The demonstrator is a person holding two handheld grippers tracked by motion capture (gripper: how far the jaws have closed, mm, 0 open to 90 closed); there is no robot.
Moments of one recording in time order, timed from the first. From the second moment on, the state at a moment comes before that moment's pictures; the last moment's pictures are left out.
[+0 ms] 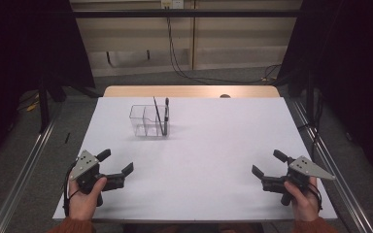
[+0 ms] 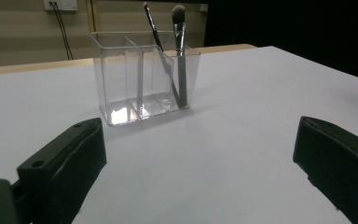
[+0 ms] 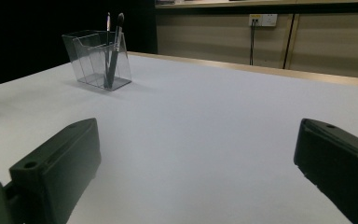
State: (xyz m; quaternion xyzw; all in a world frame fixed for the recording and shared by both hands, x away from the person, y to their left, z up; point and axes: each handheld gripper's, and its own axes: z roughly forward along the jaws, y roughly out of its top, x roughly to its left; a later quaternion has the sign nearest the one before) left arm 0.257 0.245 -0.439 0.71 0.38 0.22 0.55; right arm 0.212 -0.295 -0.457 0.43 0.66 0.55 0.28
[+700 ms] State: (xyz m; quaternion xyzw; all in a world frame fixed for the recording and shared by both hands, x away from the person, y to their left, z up) left arm 0.252 0.247 -0.442 0.71 0.38 0.22 0.55; right arm 0.213 -0.293 -0.456 0.43 0.66 0.55 0.28
